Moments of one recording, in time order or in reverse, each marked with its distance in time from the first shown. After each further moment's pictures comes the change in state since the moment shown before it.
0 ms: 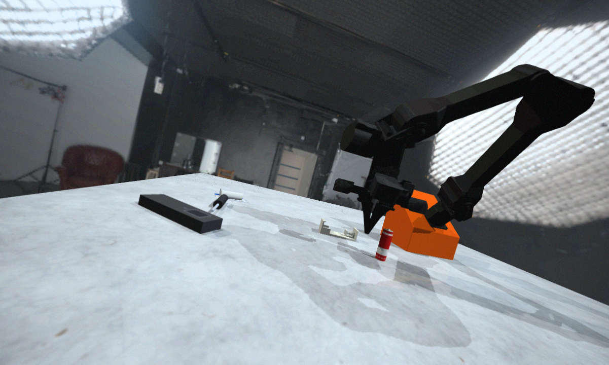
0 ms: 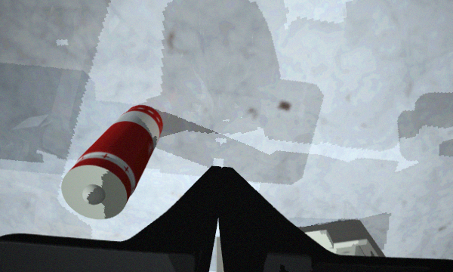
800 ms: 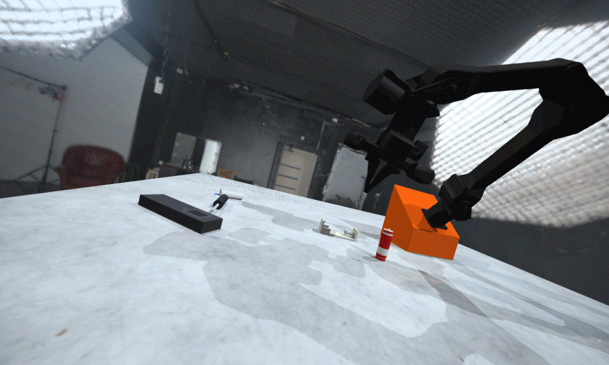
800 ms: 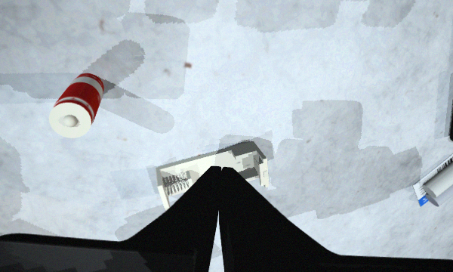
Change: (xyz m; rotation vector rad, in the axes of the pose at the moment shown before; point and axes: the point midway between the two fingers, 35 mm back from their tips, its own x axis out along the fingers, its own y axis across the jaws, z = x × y) arm -0.084 -0.018 0.004 0.039 0.050 -0.252
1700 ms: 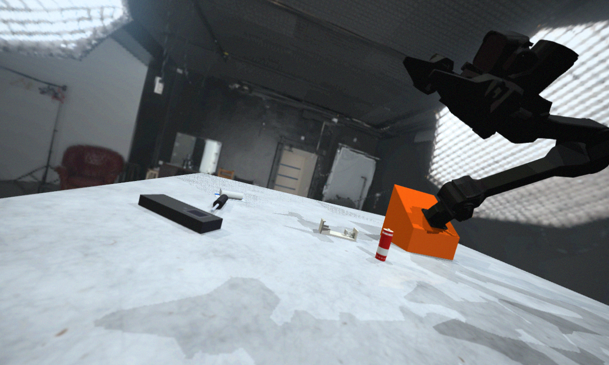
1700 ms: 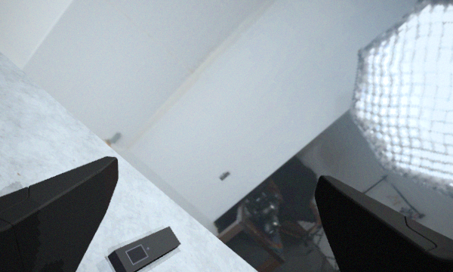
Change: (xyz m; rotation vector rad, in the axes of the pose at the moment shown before) arm -0.179 -0.011 0.098 0.451 -0.996 -0.976
